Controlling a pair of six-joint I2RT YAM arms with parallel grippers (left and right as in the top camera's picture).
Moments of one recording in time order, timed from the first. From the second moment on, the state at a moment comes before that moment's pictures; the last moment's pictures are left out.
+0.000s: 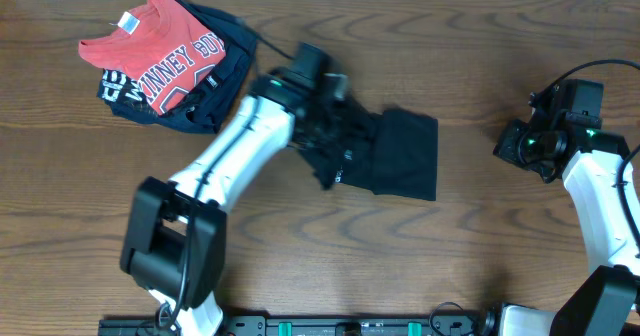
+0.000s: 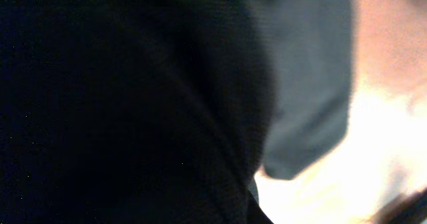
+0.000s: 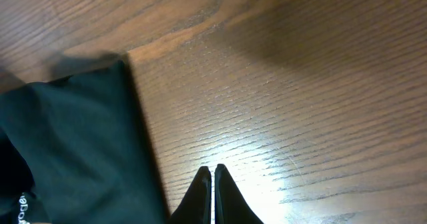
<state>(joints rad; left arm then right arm) -0.51 1.85 1.42 -0.77 0.35 -0.30 -0.21 1.48 1.01 -0.72 -0.21 0.26</state>
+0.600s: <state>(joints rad) -0.54 1.85 1.51 -0.90 0.22 -0.39 -0.21 1.48 1.01 -0.74 -0.21 0.26</state>
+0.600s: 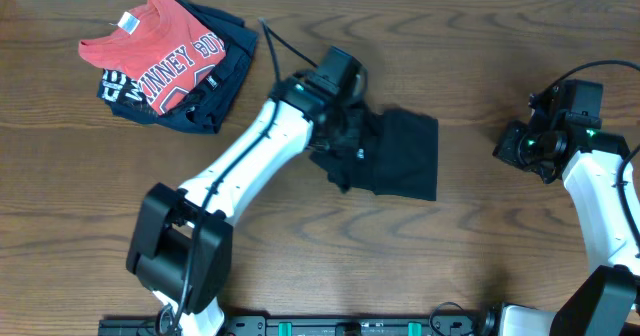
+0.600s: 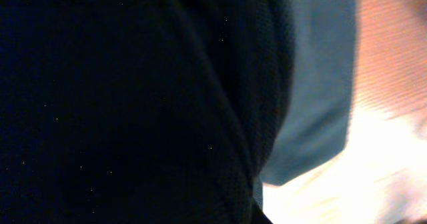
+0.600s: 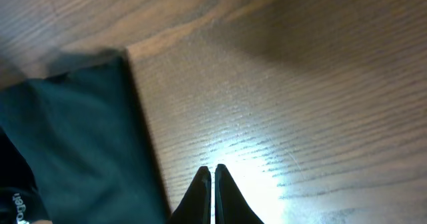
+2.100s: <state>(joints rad) -0.71 2.06 1.65 -0.83 0.12 -0.38 -0.21 1.48 1.01 -0.74 -0.23 0.26</state>
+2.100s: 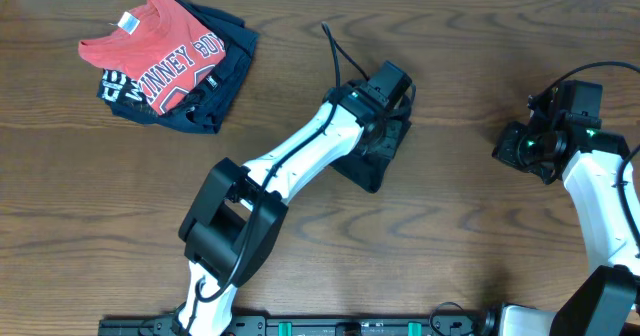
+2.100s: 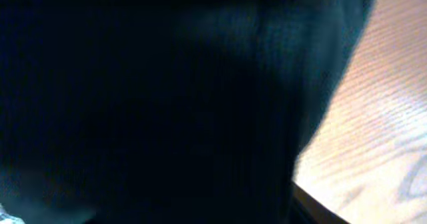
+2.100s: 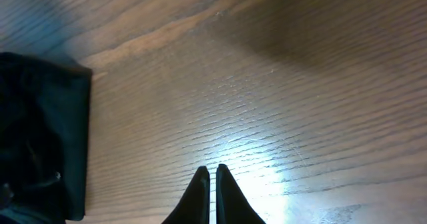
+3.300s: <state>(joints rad) -0.30 1.98 1.78 -1.14 0.35 -0.15 0.29 1.75 1.01 -0.42 -0.28 0.18</state>
